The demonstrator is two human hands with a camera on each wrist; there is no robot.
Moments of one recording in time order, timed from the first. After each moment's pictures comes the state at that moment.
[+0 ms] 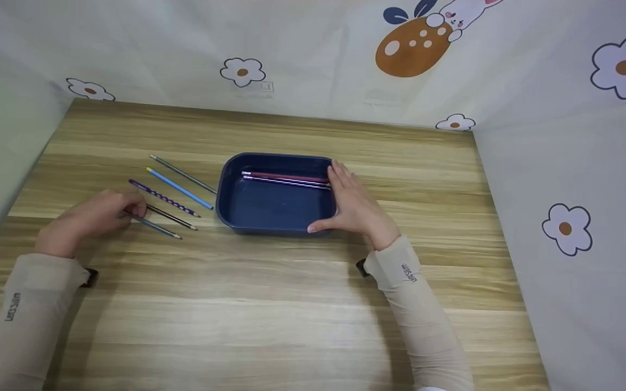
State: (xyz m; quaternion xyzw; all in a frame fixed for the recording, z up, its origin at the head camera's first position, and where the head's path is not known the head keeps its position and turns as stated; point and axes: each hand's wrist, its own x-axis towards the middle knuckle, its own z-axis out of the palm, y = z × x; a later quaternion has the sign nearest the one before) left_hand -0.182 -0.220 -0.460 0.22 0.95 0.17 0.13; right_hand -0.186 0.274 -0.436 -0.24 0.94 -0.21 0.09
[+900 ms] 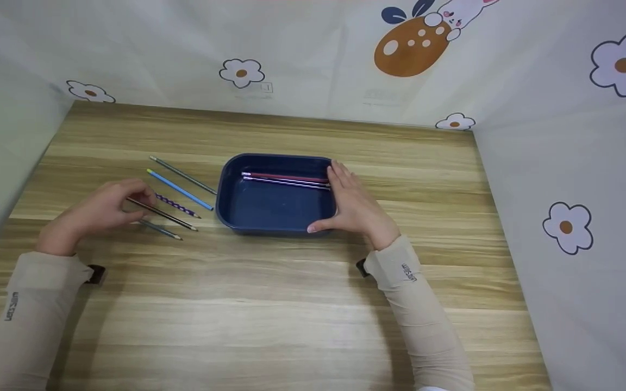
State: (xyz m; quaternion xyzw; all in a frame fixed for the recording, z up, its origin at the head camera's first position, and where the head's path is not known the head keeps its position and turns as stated) left_hand -0.189 -0.206 -0.445 0.24 0.92 0.30 0.12; right_hand -0.187 0.273 -0.436 -0.23 0.94 -0.20 0.11
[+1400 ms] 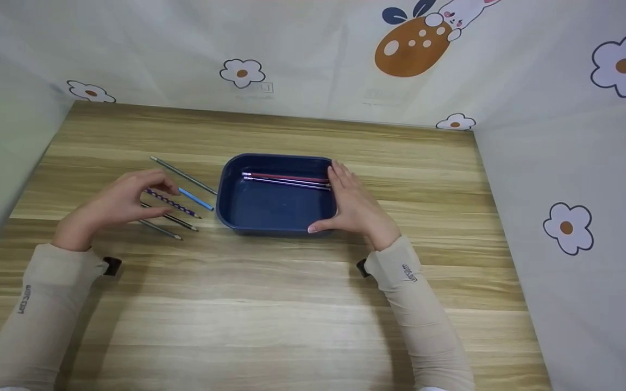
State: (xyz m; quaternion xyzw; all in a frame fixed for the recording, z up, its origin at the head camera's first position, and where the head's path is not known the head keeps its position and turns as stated) left_hand -0.192 -0.170 -0.424 0.32 0.89 0.33 0.06; right_hand -0.186 0.273 -0.435 -0.23 0.94 -0.21 0.11
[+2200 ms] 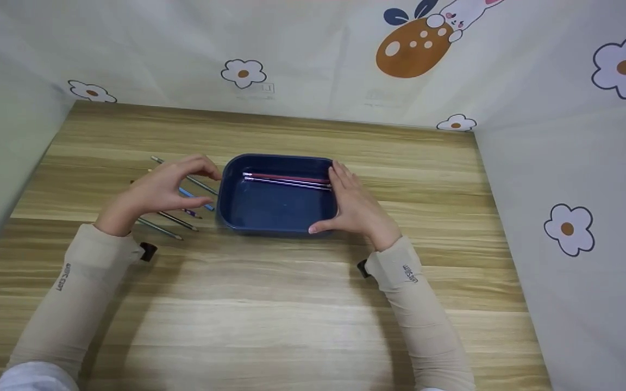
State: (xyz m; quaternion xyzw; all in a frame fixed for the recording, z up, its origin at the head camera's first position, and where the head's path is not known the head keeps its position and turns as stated) left_hand -0.206 -0.110 -0.403 0.36 0.86 0.34 0.07; right_hand -0.186 0.273 -0.435 -0.23 0.94 -0.22 0.11
